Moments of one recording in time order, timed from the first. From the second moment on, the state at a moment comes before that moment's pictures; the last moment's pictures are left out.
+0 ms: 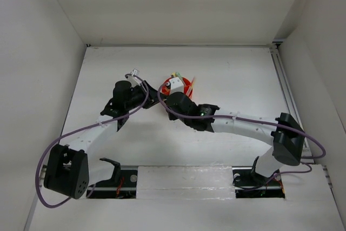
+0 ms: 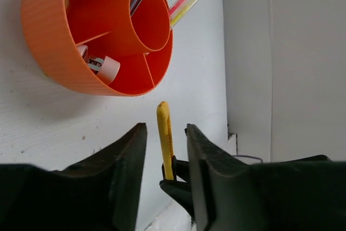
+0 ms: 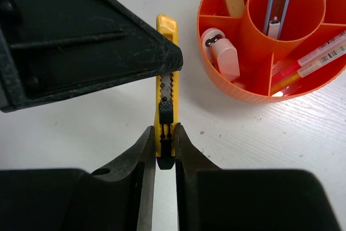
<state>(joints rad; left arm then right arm) -0.33 1.17 0.63 0.15 0.46 -0.95 1.09 1.59 1.21 -0.23 0.46 0.46</state>
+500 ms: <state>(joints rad) -0.33 1.24 0.64 0.32 0.47 -0.93 1.07 1.54 1.19 -0.20 0.48 0.43</state>
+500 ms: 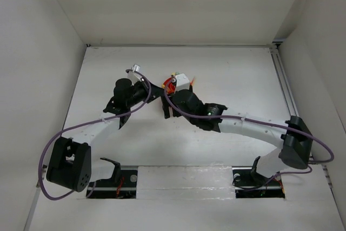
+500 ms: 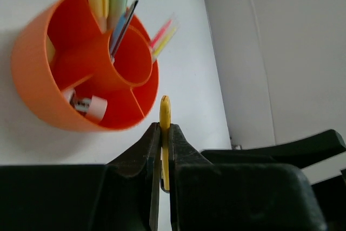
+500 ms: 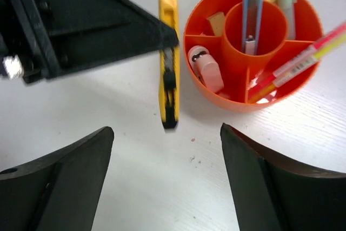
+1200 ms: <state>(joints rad) -0.53 1.49 0.79 0.74 0.08 -0.56 1.00 0.98 0.90 -0.32 0.54 0.43</state>
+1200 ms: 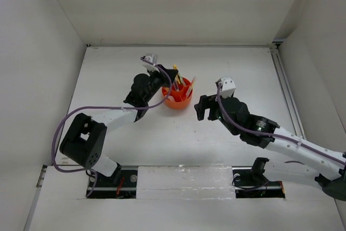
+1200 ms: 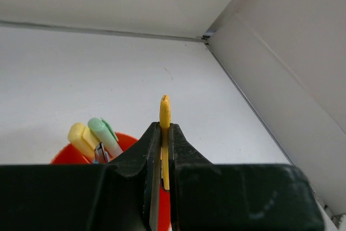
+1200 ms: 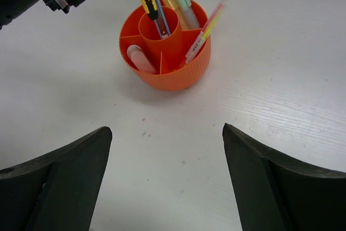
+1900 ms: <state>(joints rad) -0.53 1.57 0.79 0.86 0.04 -0.43 0.99 0.88 0.87 -0.38 0.54 0.41</state>
